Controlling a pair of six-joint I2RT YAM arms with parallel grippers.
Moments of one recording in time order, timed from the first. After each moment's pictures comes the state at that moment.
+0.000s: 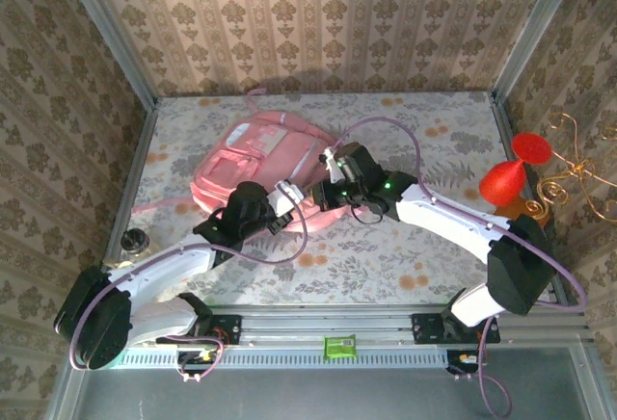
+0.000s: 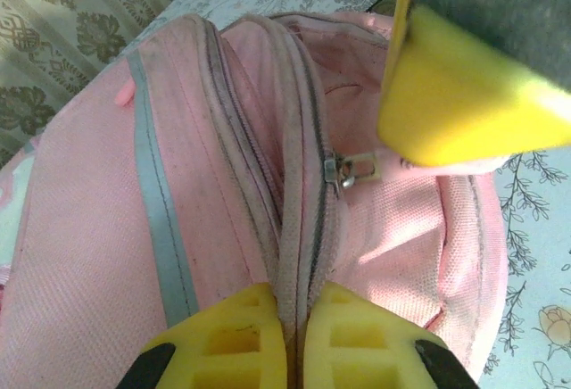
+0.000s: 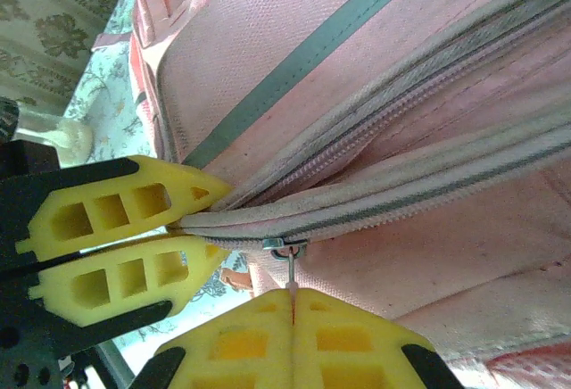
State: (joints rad) left arm -0.73 1.13 0.56 0.09 0.05 0.38; right arm 0.71 1.51 1.05 -0.24 -0.25 0.48
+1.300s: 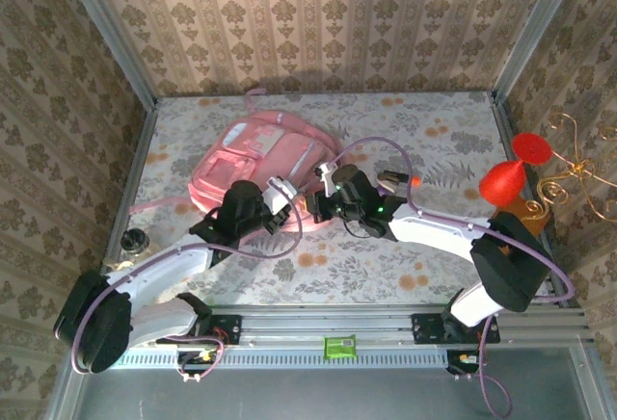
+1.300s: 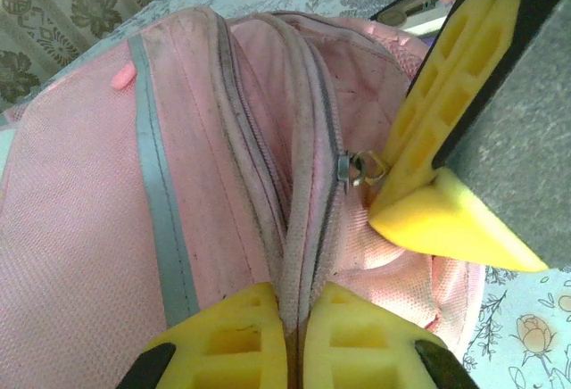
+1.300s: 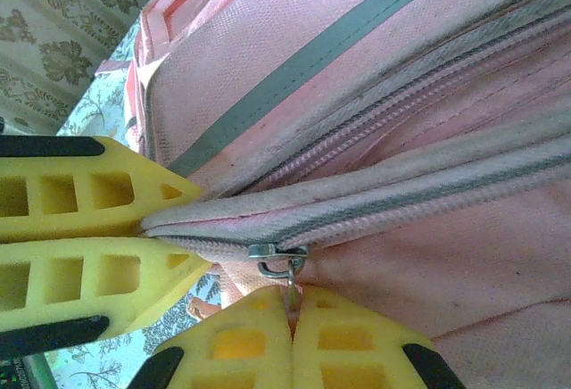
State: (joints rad) left arm -0.69 1.11 0.55 0.08 0.10 0.28; right arm 0.76 1.52 0.89 0.07 -0.12 0.47
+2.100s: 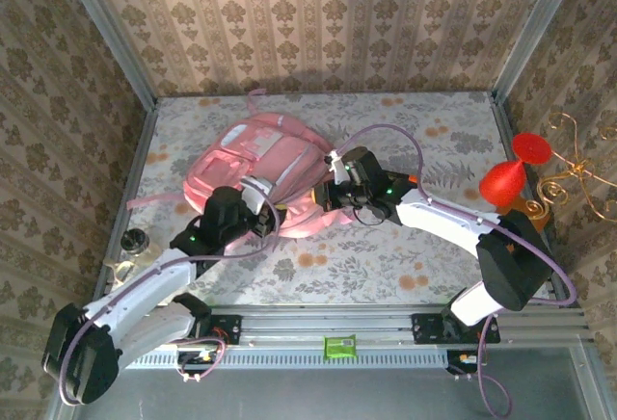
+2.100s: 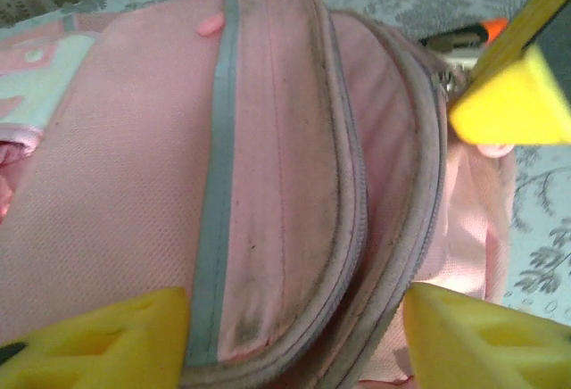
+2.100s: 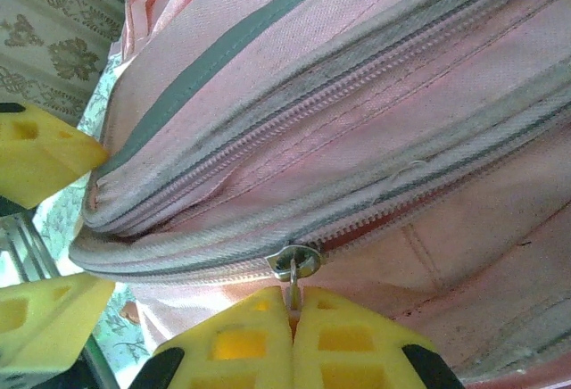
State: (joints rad) left arm -0.64 0.91 0.50 -0.05 0.07 0.01; right arm 0.65 1.53 0.99 -0.12 -0.30 0.50
